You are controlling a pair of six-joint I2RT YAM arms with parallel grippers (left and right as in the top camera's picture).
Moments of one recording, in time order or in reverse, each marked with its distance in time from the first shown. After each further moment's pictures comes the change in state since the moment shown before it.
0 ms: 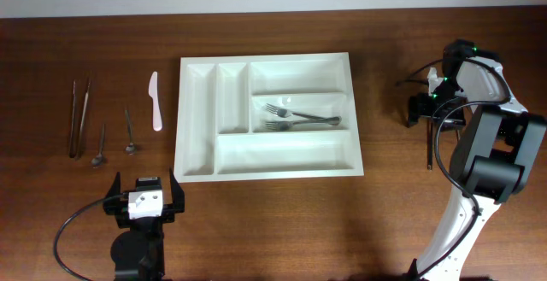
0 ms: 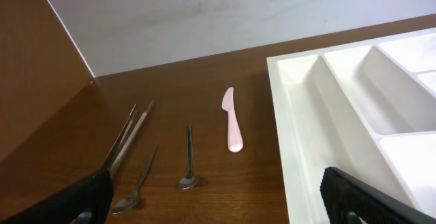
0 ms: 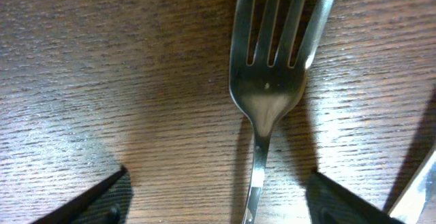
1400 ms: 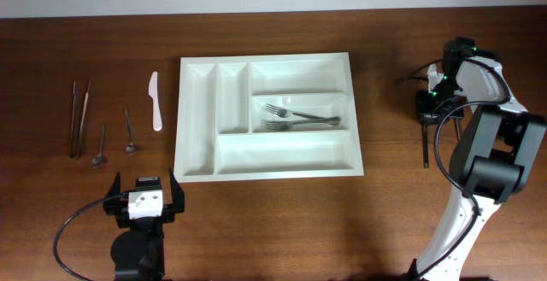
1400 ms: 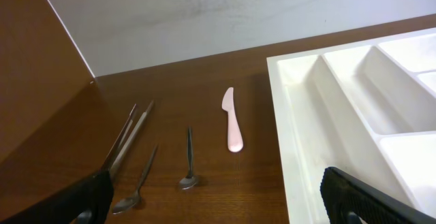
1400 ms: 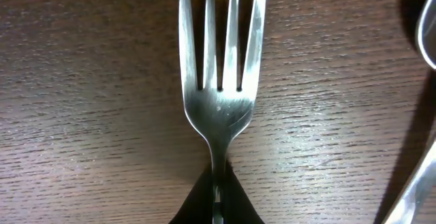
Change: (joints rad) left arm 0.000 0.000 0.000 0.000 0.000 0.000; right arm 0.000 0.000 0.000 0.045 0.007 -0.016
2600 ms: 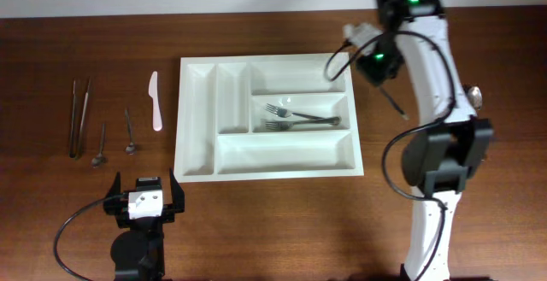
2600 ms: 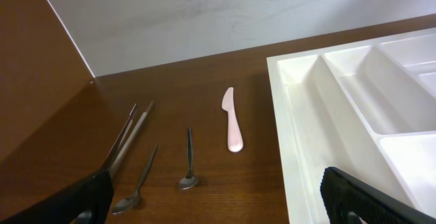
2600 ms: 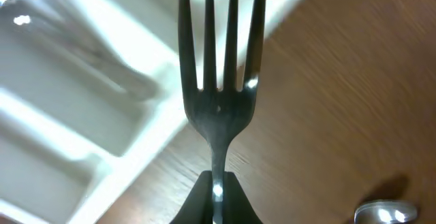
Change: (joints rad) left arm 0.000 0.000 0.000 0.000 0.000 0.000; right arm 0.397 0.026 0.565 -0.409 -0.032 -0.488
